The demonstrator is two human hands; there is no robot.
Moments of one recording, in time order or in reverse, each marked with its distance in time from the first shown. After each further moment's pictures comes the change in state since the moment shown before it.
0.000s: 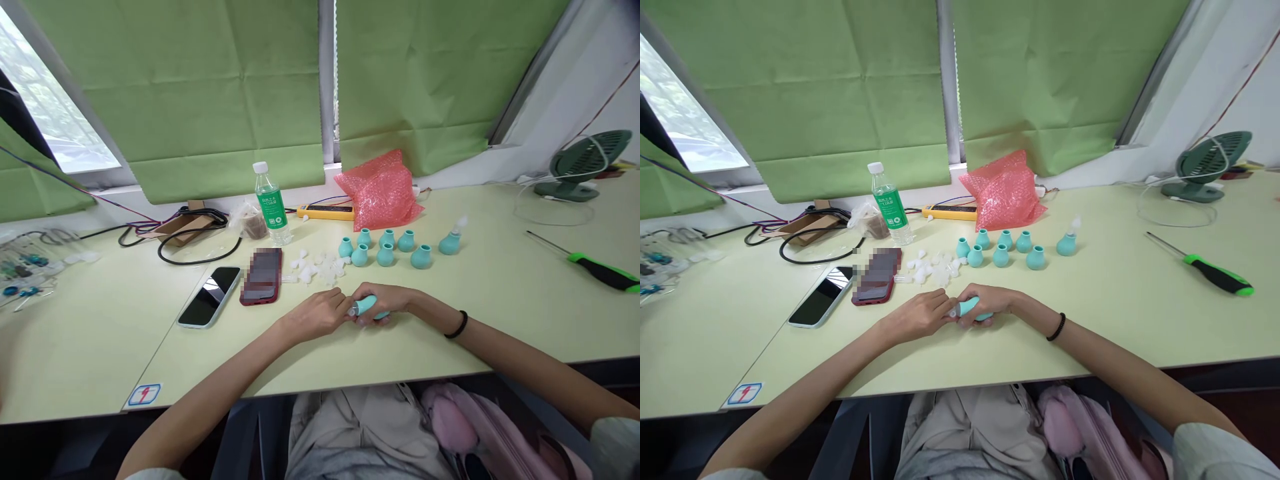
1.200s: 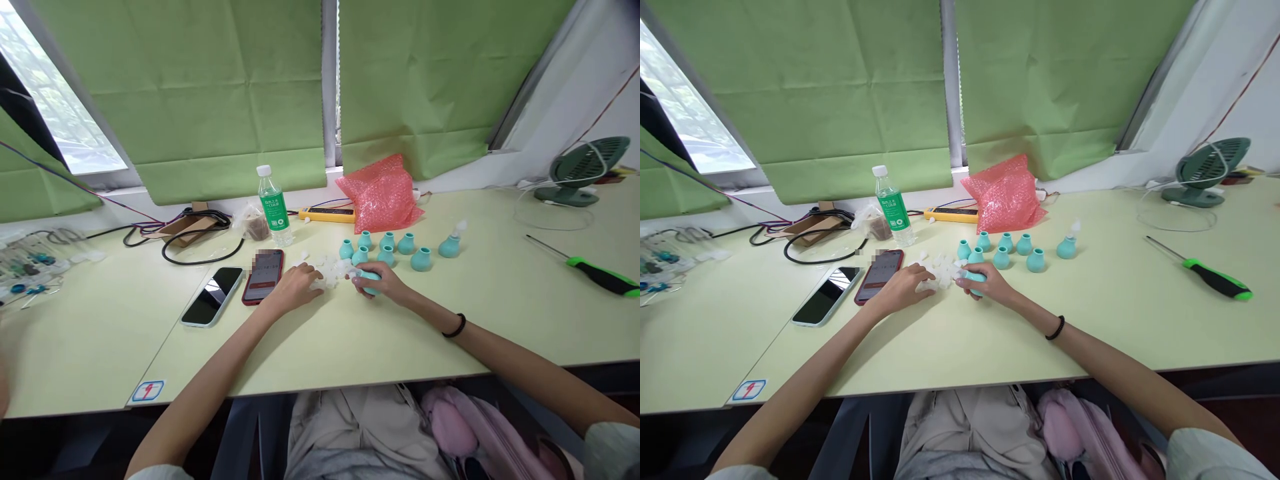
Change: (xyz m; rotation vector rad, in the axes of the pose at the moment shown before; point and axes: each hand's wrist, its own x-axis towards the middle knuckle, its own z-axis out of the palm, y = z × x) left_hand -0.013 -0.052 0.001 -0.061 -0.099 -0.426; right_hand 0.002 -0.001 -0.004 -0.051 0.638 -0.385
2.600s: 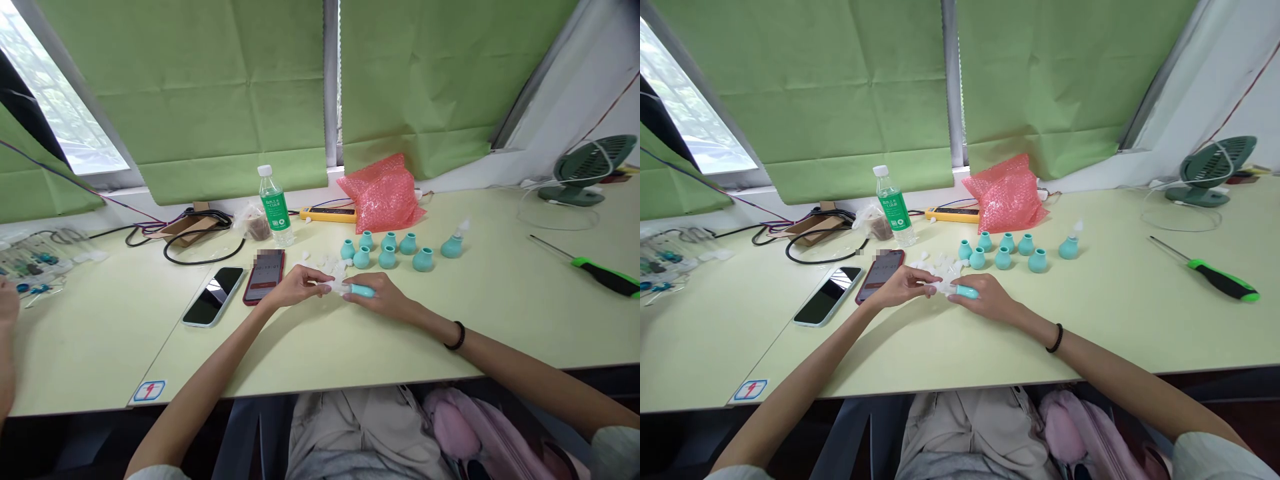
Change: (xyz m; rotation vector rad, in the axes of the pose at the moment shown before) left_hand -0.002 0.006 -0.017 -1.094 -0.059 -0.148; right_hand -0.007 0.005 0.015 -0.668 0.149 -0.373
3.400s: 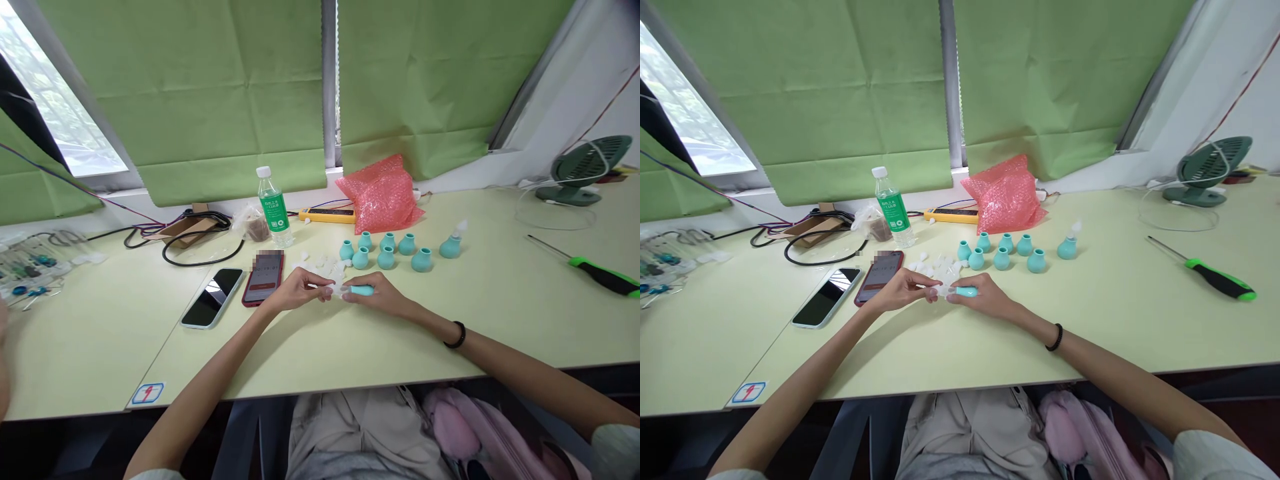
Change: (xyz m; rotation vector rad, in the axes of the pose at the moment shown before) left_hand -0.003 0.004 0.005 -0.020 -0.035 0.028; right_hand 0.002 -0.002 -0.002 0.267 -0.113 0.220
